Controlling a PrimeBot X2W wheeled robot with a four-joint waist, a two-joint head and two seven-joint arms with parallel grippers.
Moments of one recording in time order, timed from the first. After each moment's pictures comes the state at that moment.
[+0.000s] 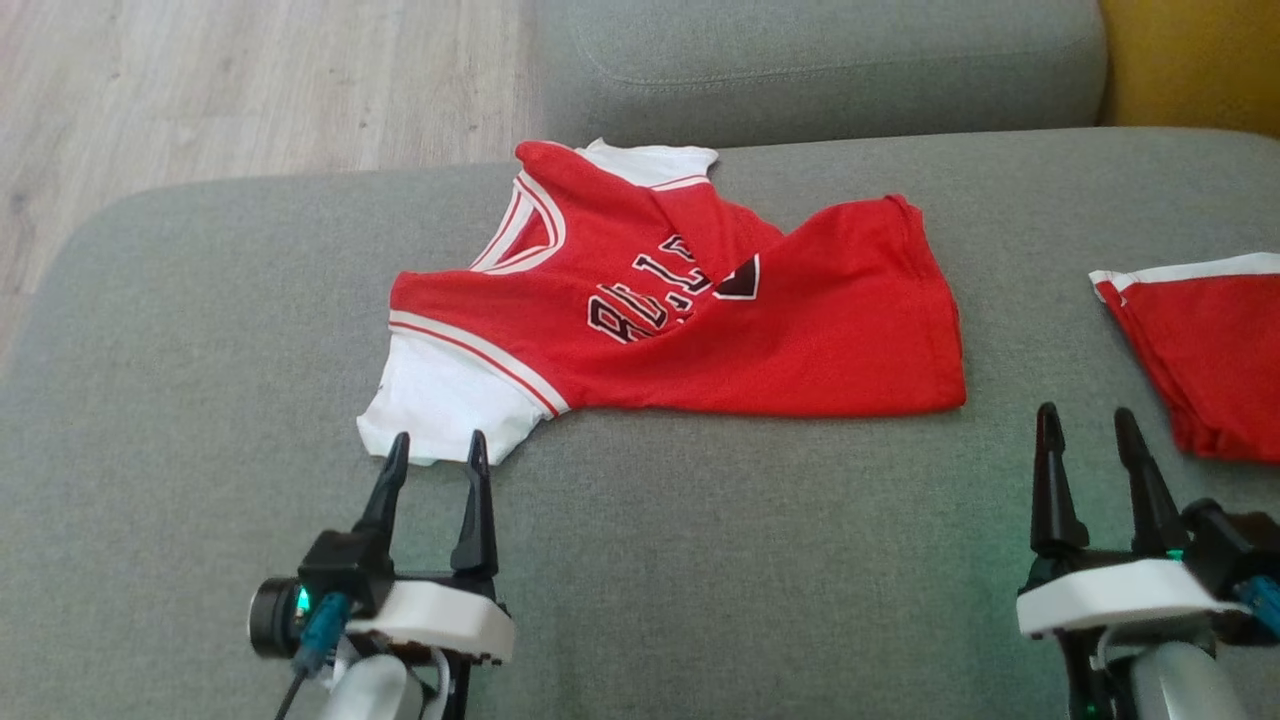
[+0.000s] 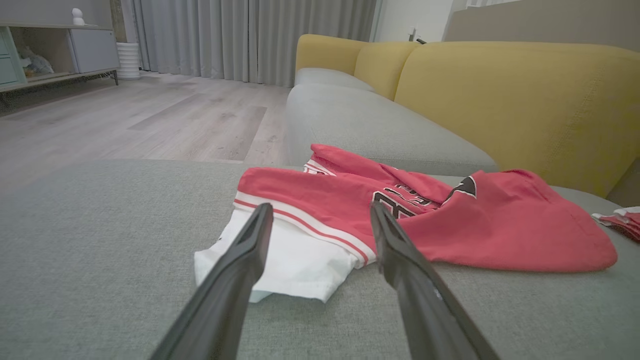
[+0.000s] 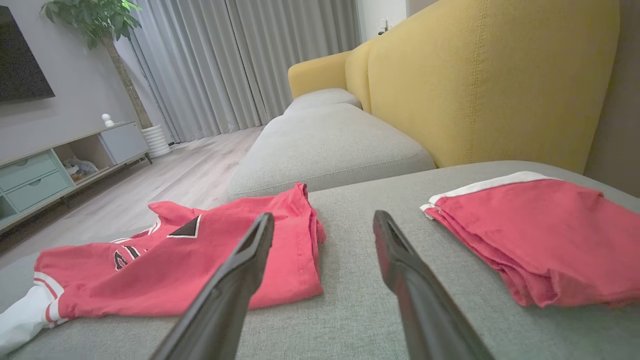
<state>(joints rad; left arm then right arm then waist) -0.16 0.08 -0.35 0.40 -0.35 0.10 -0.25 -0.03 -0.05 -0.07 0.28 0.21 0.13 -0.25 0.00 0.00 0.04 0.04</state>
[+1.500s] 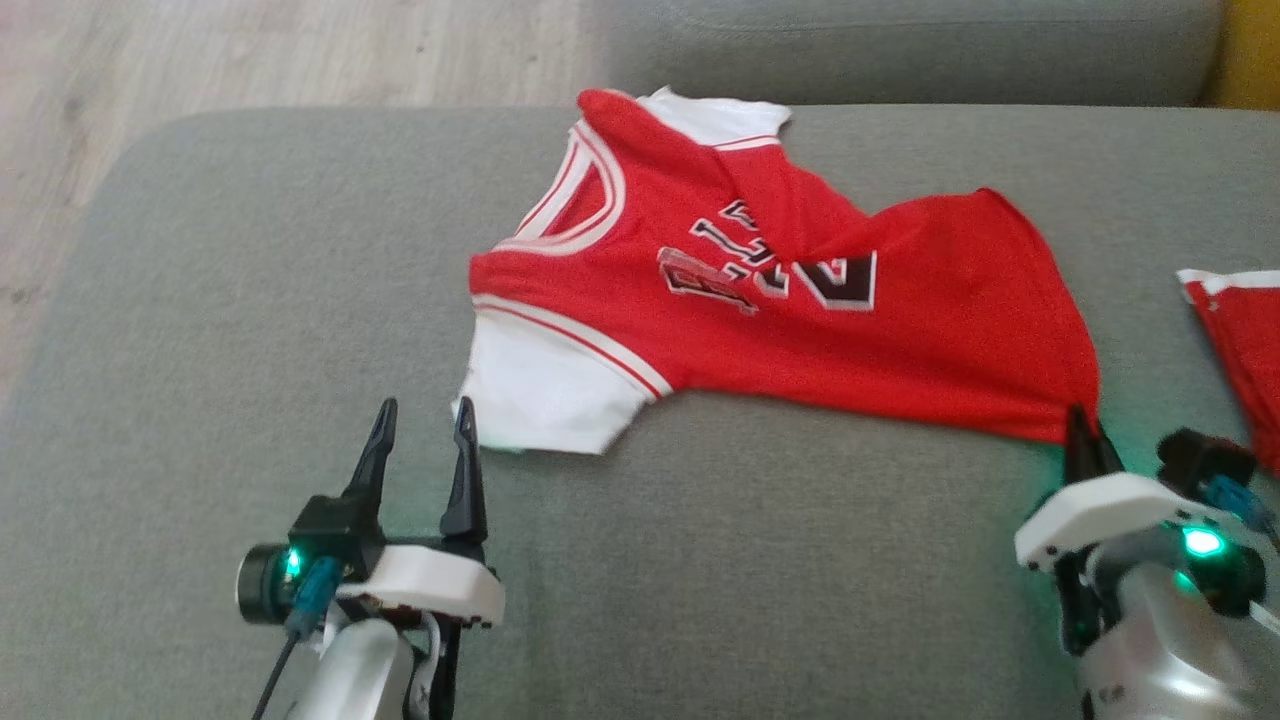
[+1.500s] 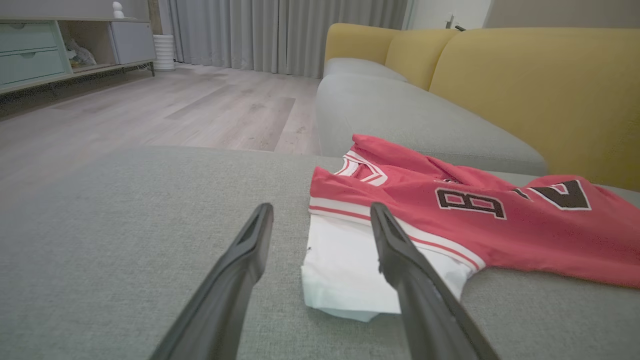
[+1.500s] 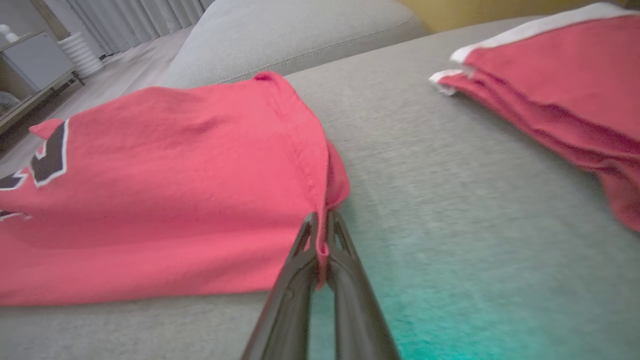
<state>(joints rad) -0.22 0.06 -0.30 0.44 -0.31 0.08 -0.25 -0.43 -0.05 -0.26 0.96 0.10 0.13 -0.23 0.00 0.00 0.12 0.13</state>
